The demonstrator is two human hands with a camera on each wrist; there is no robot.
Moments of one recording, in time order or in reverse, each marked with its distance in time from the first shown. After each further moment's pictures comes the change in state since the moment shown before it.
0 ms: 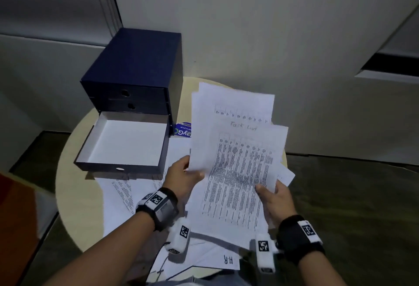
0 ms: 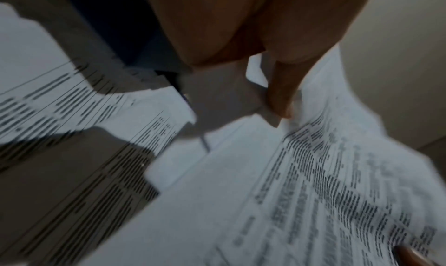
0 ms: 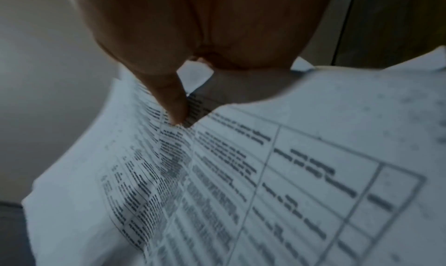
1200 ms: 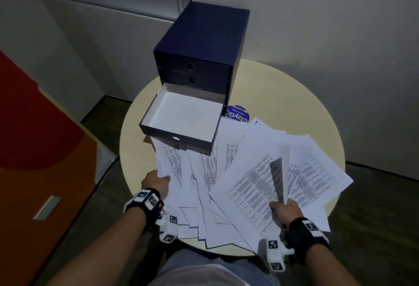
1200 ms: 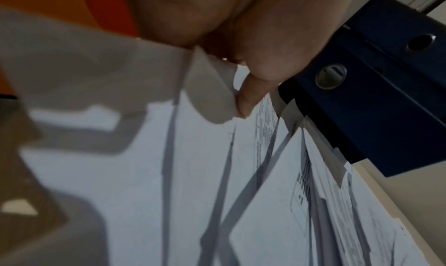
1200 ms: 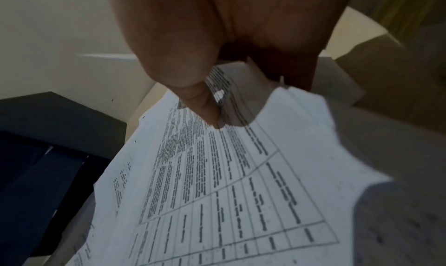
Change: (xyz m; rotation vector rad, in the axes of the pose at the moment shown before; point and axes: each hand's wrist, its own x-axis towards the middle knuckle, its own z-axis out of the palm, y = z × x) left_hand -0.074 -0.099 -0.163 0.376 0.560 -0.751; right_hand 0.023 0.101 0.044 -0.666 0.005 0.423
